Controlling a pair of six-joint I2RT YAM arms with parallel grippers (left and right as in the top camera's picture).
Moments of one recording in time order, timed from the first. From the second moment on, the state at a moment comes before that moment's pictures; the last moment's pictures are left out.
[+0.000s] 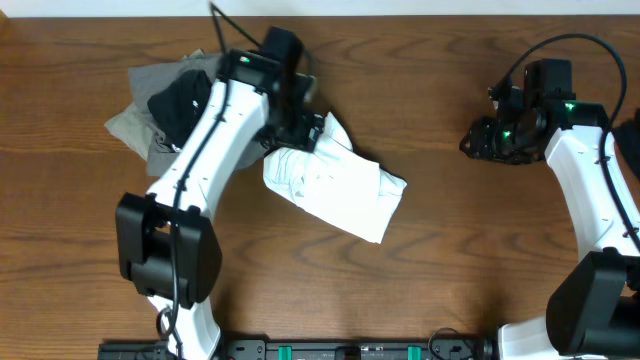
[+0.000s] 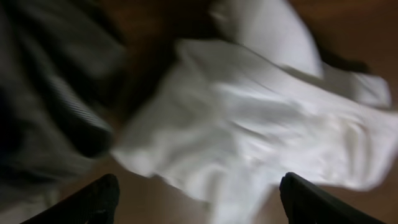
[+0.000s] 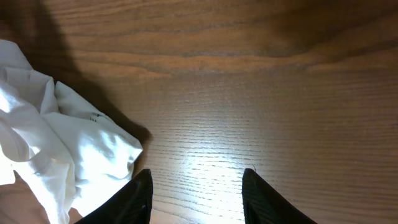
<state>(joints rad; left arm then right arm) -0.32 1.95 1.75 -1.21 0.16 -0.05 -0.07 1.66 1.32 -0.93 -0.28 0.09</state>
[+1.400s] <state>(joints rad) -0.48 1.95 1.74 -1.31 0.30 -0.06 -0.07 1.66 1.32 -0.91 -0.28 0.09</state>
